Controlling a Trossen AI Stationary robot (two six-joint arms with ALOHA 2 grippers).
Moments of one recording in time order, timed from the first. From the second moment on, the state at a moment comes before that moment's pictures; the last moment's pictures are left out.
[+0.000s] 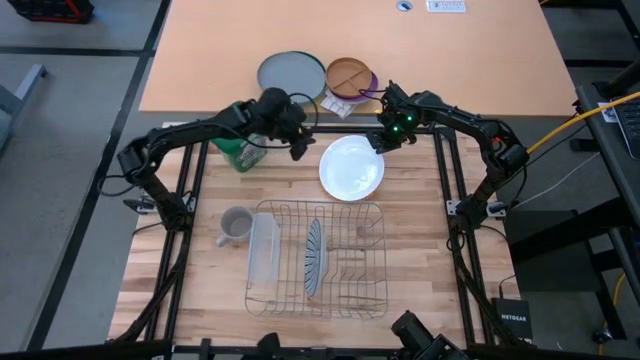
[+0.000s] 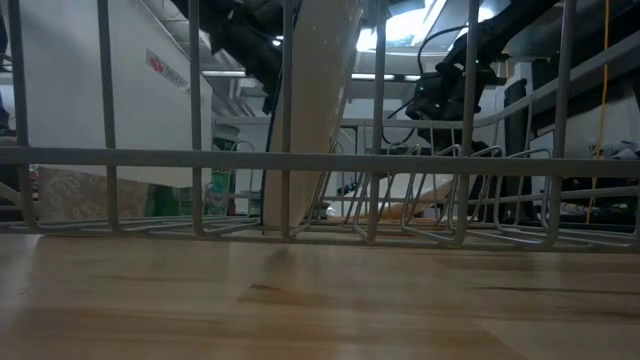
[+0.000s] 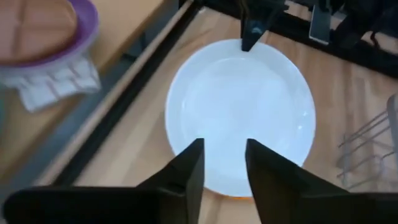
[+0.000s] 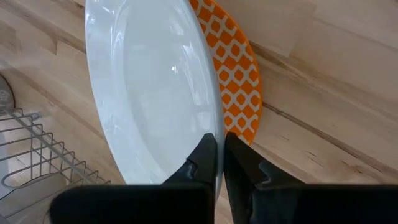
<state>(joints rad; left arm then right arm) 0.56 1.62 1.33 -0.36 0.23 0.00 -0.86 1.68 1.28 -0.94 -0.44 0.33</state>
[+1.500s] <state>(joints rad) 0.56 1.86 1.33 -0.31 0.37 -0.22 -0.66 1.68 1.28 -0.86 -0.41 0.33</state>
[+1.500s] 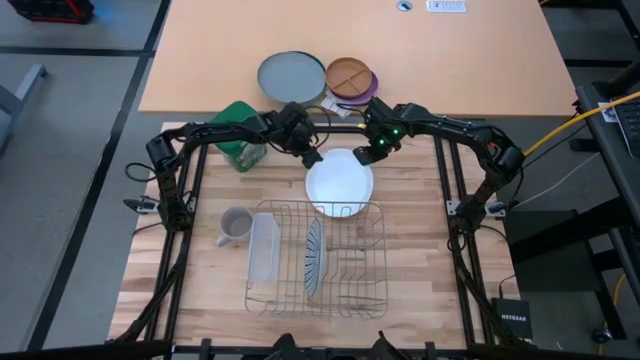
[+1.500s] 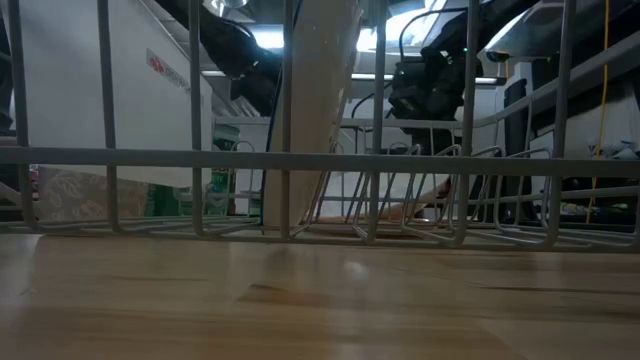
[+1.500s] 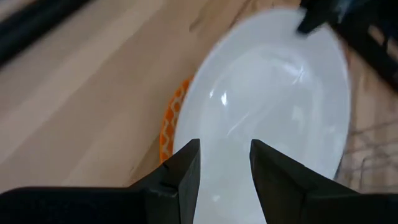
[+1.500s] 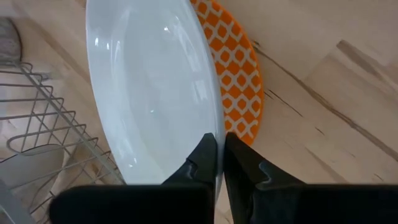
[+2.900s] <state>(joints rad) 0.60 1.89 1.33 -0.30 0.33 -0.10 -0.66 1.68 1.28 -0.86 -0.41 0.30</state>
